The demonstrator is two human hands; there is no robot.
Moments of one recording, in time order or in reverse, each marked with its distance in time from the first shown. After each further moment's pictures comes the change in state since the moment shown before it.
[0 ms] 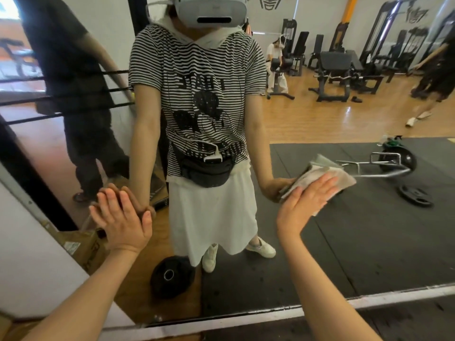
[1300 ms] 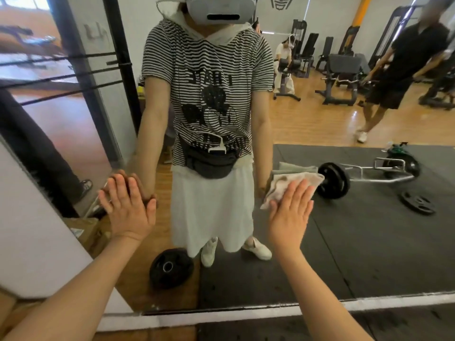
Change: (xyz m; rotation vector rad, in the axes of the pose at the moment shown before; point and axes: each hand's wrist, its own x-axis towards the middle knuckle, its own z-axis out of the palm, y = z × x) left_hand -0.001 -0.001 -0.008 0.034 -0.049 0.016; right_hand -0.041 0.029 -0.007 -0.330 -0.229 -0.393
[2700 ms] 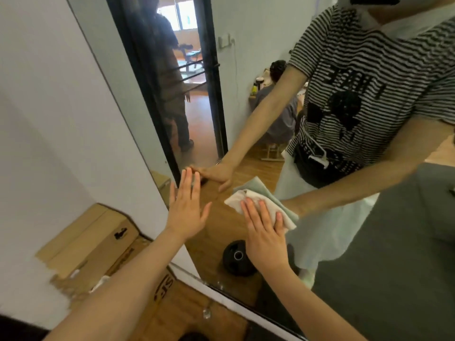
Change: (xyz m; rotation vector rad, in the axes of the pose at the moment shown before) left_hand 0.015 0.024 -0.071 0.269 -0.587 -0.211; right_hand -0.029 -0.083 0.041 0.153 -0.172 -0.775
